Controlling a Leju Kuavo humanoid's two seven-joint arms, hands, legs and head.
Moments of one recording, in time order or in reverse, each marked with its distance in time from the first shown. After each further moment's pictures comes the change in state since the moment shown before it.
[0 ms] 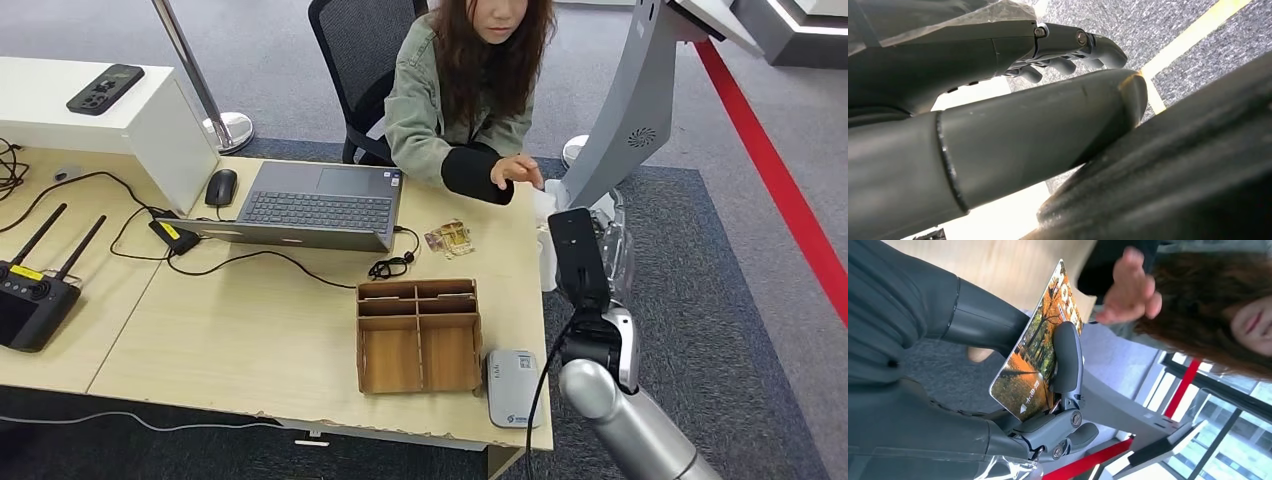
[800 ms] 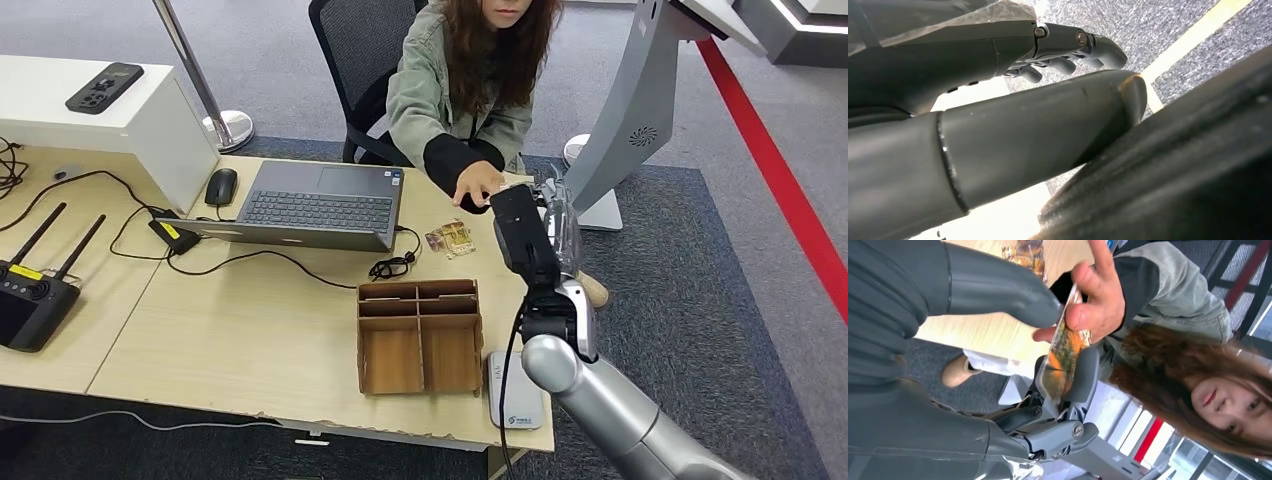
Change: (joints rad) left arm -0.006 0.002 -0.010 0.004 -0.019 -0.011 -0.003; right arm -0.158 0.055 0.172 0.115 -0.116 0.009 -0.030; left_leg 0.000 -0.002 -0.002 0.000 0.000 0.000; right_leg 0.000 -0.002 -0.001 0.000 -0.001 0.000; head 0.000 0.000
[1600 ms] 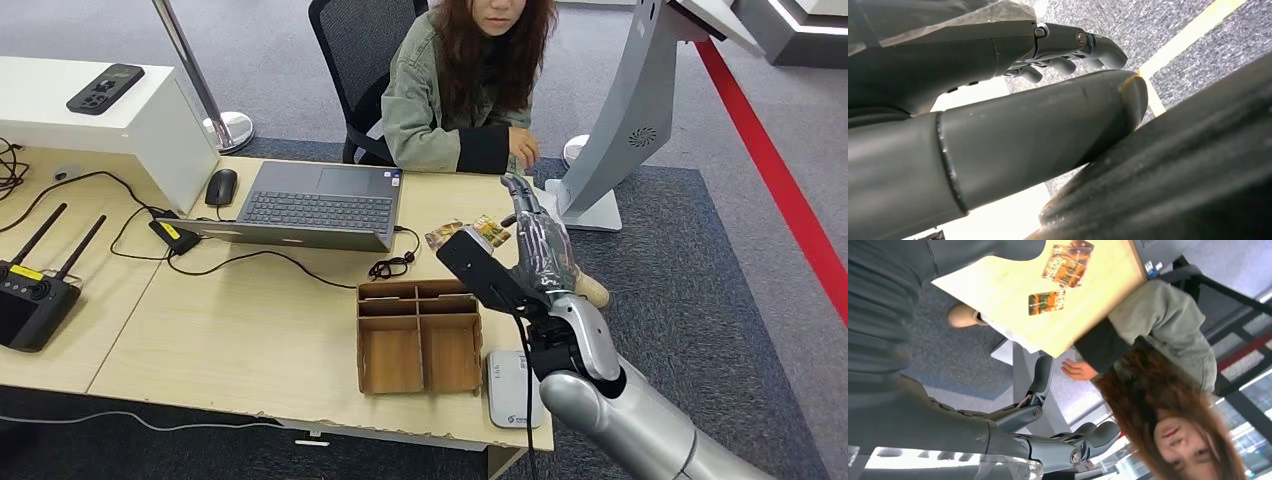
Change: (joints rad) left arm 0.004 0.002 0.005 0.000 0.024 0.000 -0.009; right arm 0.018 -0.134 0.100 -0.261 0.227 0.386 0.188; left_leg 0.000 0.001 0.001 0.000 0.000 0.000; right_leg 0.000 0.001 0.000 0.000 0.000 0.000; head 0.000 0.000
